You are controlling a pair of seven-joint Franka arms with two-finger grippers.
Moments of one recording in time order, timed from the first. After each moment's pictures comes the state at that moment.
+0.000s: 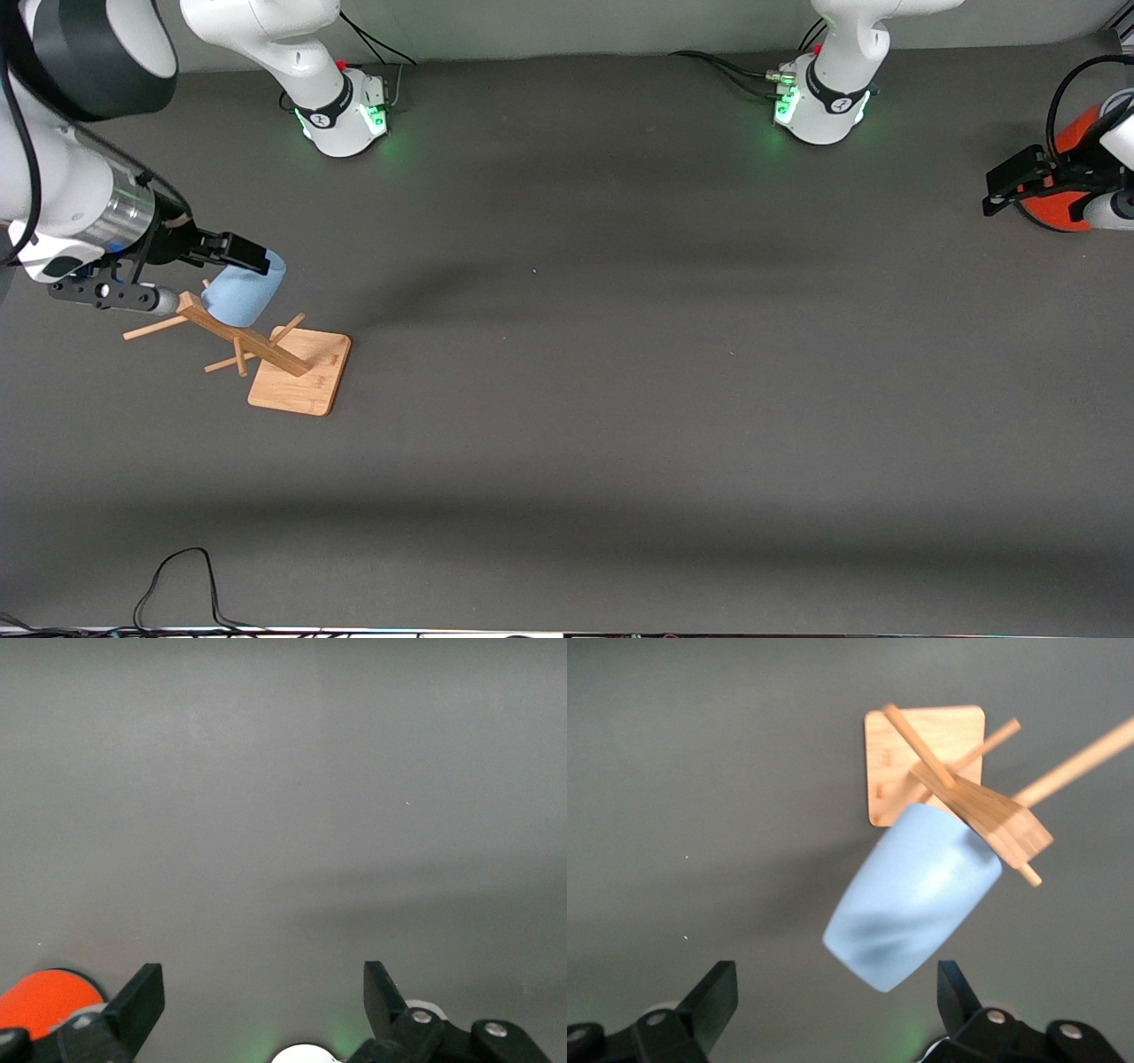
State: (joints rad) left arm 0.03 -0.09 -0.03 -1.64 -0.01 1.50 0.09; right arm 0.16 0.01 -0.06 -1.74 0.09 1.59 0.37
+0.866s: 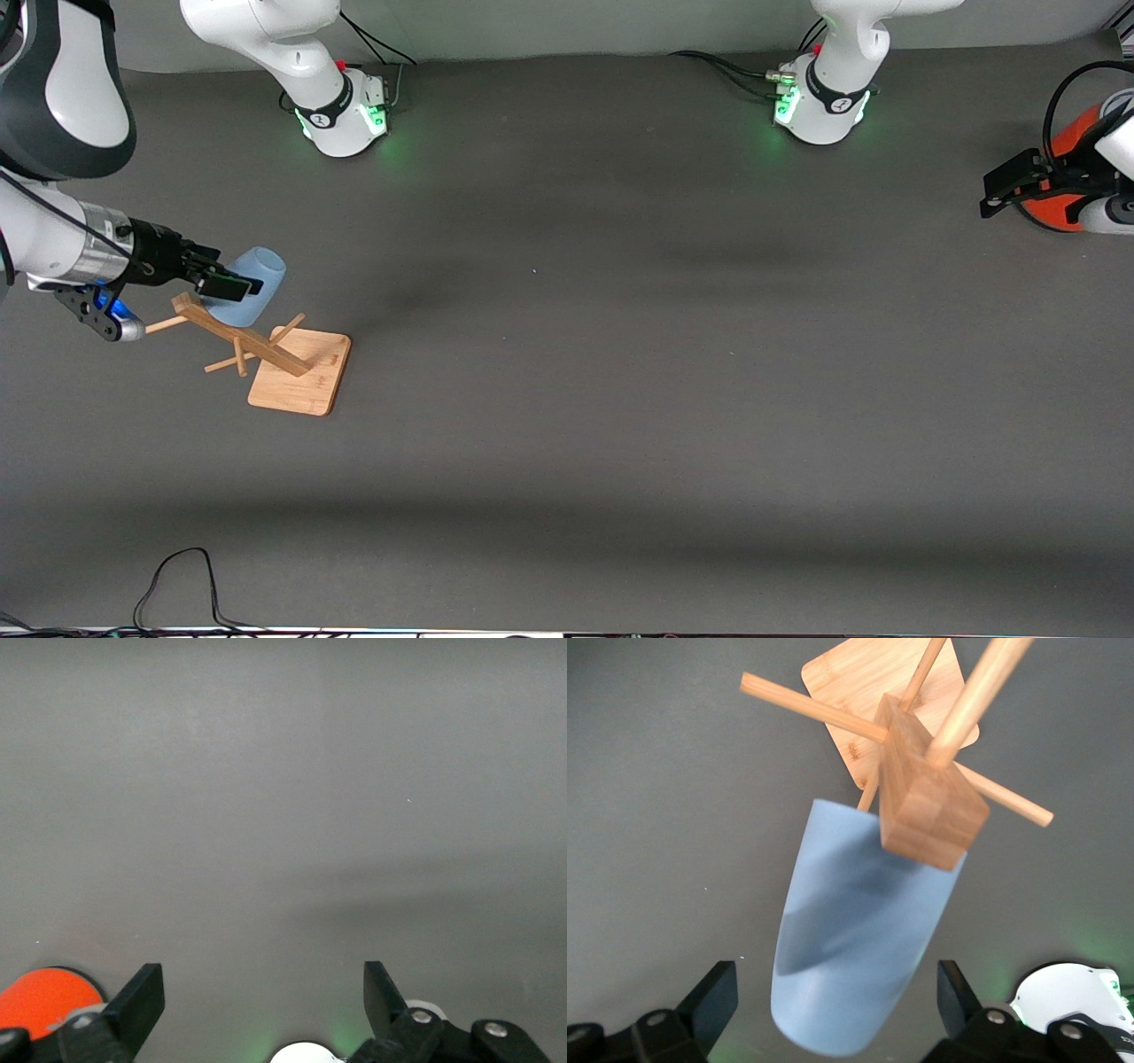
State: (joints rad) left arm 0.03 -0.09 -0.03 -1.65 -0.01 1.50 0.09; right arm 0.16 0.06 -0.18 -1.82 0.24 1.62 0.56
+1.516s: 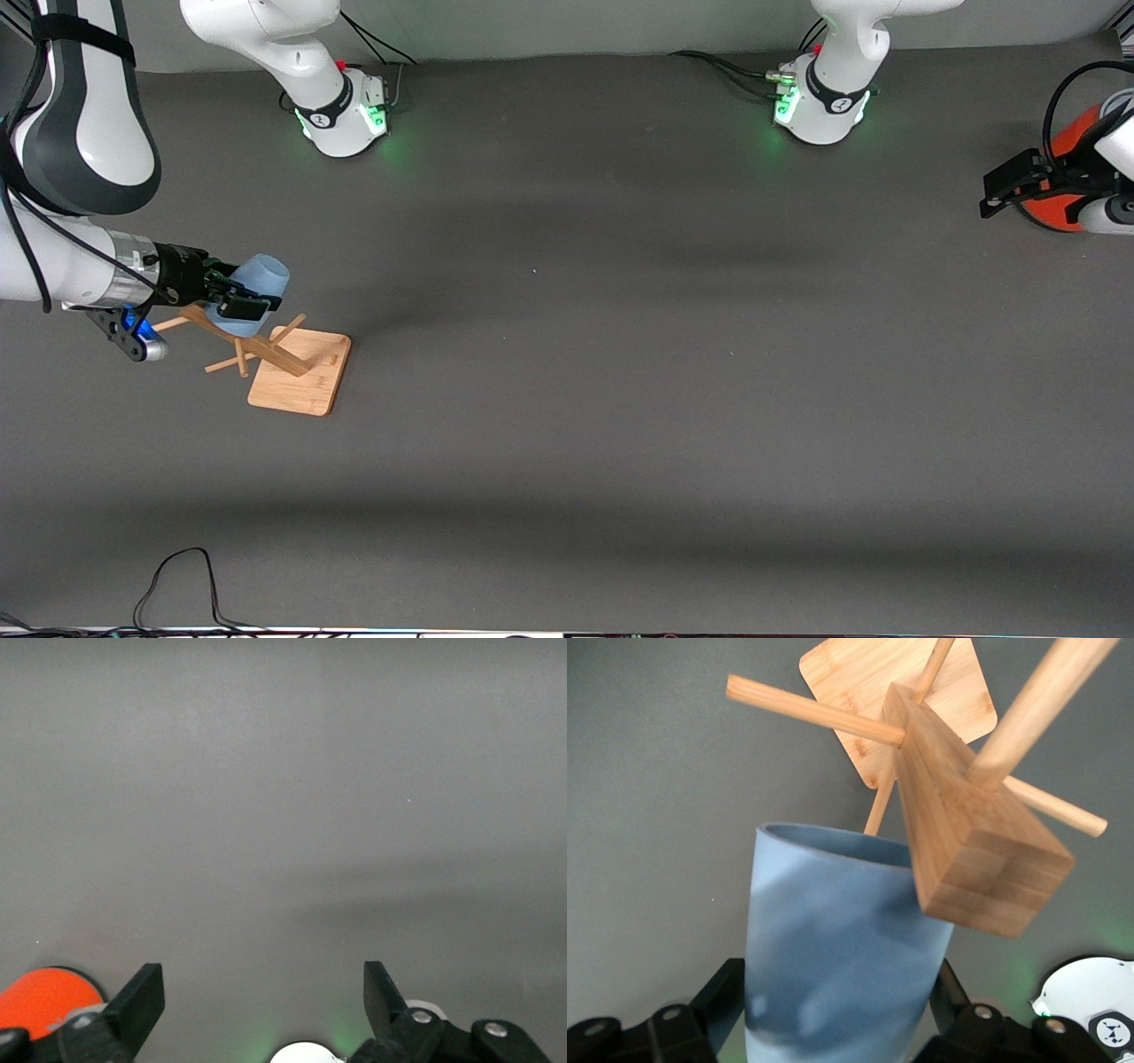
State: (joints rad) left arm 0.03 -0.09 -0.03 -1.65 -0.01 1.50 0.09; right arm 0.16 0.11 -0.18 -1.83 0.27 1.65 0.60
